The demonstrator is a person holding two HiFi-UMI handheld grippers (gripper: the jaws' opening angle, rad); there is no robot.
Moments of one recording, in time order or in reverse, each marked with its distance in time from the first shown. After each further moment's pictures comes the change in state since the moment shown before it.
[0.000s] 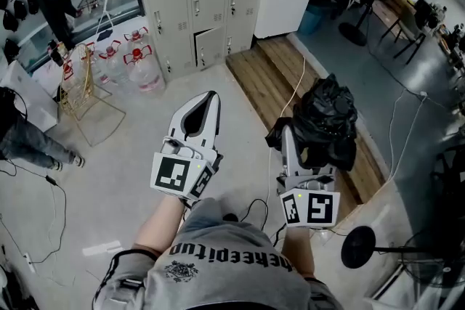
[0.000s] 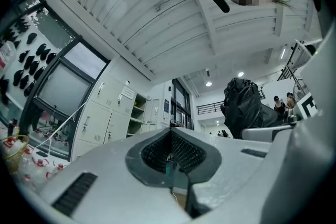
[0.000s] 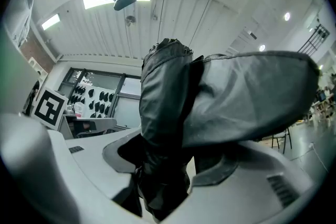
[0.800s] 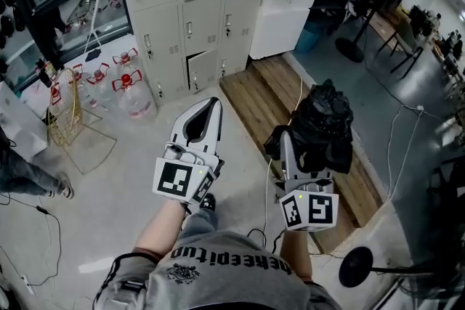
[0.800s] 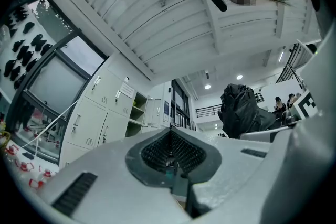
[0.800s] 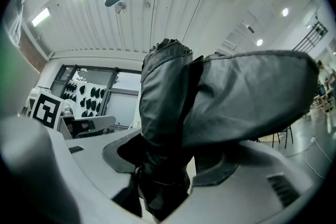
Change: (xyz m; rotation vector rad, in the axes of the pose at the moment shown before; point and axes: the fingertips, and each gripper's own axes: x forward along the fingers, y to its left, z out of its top) left arm 0.129 0.084 -0.041 -0.002 -0.039 -0.036; right arm 0.149 -0.036 -0.054 0.035 0.037 -0.037
